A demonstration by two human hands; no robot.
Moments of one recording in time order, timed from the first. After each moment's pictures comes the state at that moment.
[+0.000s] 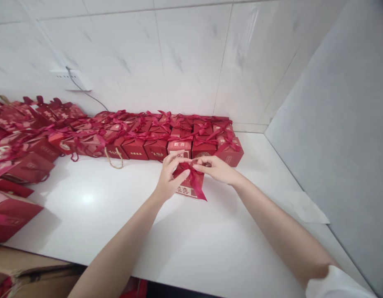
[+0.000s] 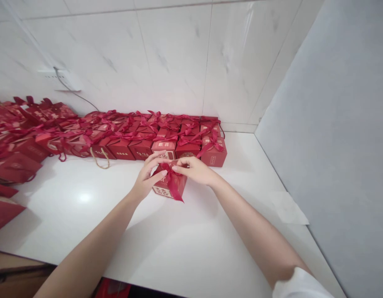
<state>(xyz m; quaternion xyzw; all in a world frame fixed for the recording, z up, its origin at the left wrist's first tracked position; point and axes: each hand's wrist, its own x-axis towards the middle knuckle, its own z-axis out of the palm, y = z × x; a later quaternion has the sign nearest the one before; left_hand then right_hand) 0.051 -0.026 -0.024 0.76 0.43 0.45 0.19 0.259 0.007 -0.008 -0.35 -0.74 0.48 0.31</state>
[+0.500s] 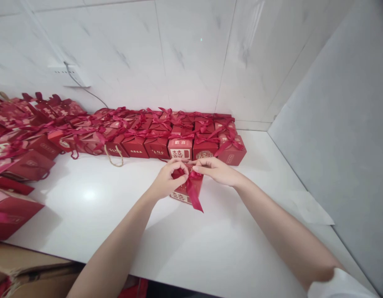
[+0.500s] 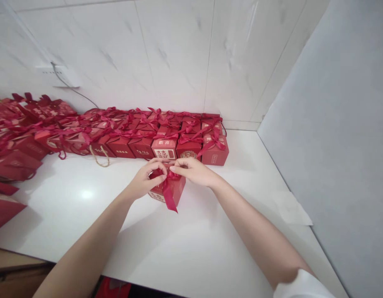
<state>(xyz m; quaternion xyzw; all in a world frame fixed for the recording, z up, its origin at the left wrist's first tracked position) 0.044 -0.027 -0.011 0.76 0.45 0.34 0.33 0.256 0.004 -0.007 -0.31 -0.72 0.55 0.28</state>
